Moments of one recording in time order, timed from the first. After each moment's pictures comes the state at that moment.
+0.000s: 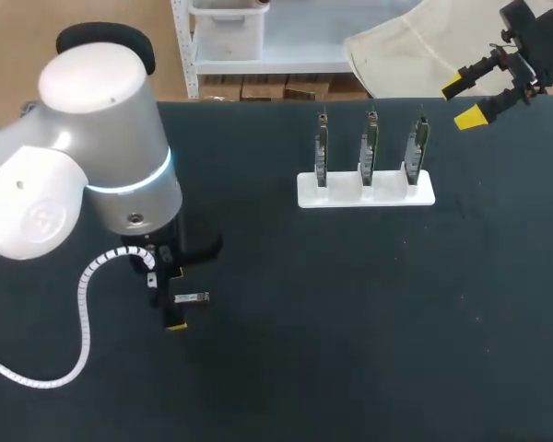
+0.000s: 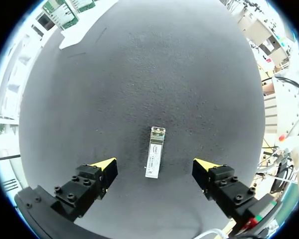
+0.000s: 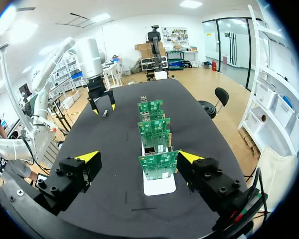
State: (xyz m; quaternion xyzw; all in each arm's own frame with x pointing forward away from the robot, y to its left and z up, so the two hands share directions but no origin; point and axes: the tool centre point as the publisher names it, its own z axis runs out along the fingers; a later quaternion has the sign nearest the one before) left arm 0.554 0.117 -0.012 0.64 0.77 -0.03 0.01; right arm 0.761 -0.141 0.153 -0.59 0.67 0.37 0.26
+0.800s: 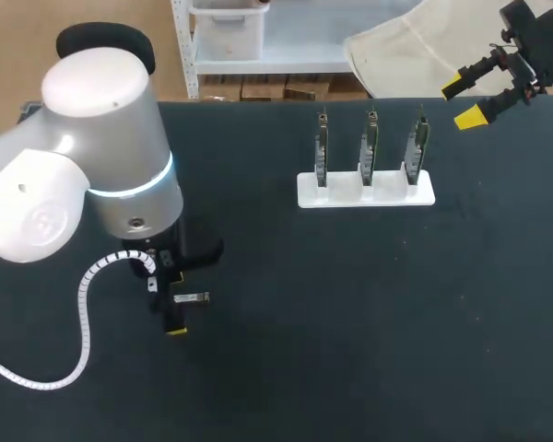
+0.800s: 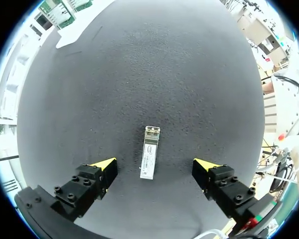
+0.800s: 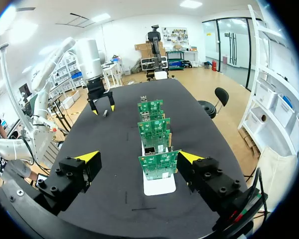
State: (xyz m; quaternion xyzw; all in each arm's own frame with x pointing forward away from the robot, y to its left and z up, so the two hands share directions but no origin) left arm 0.549 0.117 -0.015 0.64 0.76 -0.03 0.00; right arm 0.761 -0.141 0.153 -0.59 0.67 0.37 0.26
